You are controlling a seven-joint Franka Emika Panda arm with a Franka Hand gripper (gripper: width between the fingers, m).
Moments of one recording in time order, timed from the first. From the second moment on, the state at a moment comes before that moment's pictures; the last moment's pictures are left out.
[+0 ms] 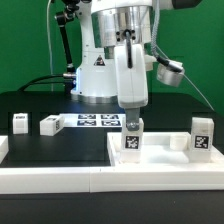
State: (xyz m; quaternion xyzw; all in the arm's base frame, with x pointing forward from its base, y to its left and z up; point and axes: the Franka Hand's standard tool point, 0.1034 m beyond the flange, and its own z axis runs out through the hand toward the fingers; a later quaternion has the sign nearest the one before) arm 0.624 0.009 0.082 -0.66 0.75 0.01 0.07
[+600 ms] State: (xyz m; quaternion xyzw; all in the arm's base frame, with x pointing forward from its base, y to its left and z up) arm 0.623 0.010 0.081 -0.77 0.64 0.01 0.07
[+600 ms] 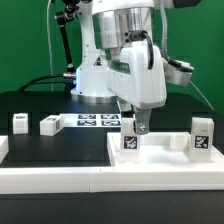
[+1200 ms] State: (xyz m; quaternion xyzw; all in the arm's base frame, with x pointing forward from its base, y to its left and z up) arm 0.622 0.009 0.081 -0.91 0.42 -0.01 0.05
